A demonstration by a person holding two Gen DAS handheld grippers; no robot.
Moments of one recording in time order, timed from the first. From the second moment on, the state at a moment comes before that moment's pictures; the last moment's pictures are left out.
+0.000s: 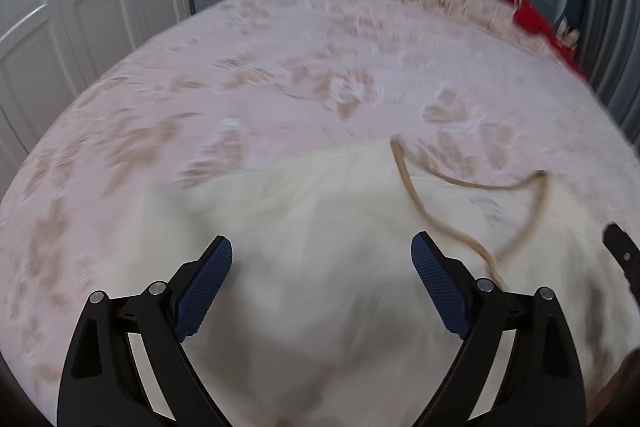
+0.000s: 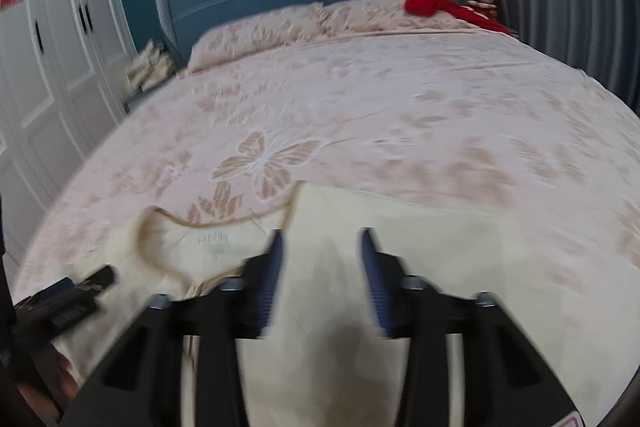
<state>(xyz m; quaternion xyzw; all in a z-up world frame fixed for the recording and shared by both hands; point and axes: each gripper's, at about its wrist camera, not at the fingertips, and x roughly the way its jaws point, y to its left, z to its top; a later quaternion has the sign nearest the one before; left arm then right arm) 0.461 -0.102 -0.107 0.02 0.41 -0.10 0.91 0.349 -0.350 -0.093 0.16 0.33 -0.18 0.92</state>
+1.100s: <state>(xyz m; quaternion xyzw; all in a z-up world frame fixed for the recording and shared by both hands) 0.165 0.107 -0.098 -0.09 0.54 -0.17 0.82 -0.025 -0.355 -0.127 0.36 0.43 -0.14 0.81</state>
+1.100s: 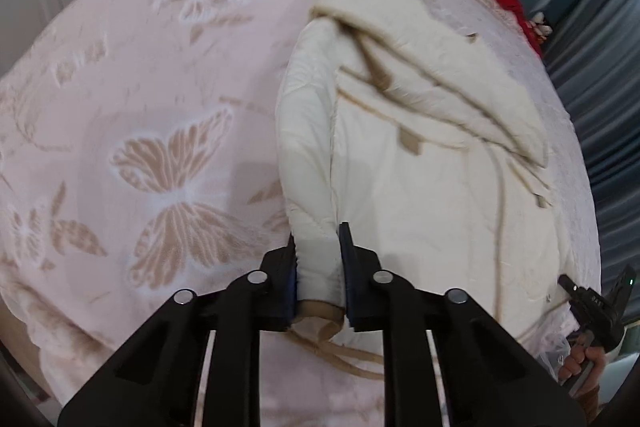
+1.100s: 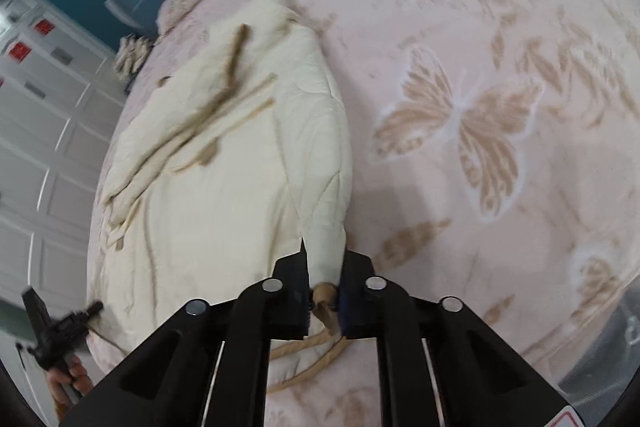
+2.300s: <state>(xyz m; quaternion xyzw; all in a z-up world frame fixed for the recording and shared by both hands) 0.097 0.158 0.037 -0.10 0.42 -0.18 0.88 -0.085 -0.341 0.034 0.23 0.37 -0.11 0.89</state>
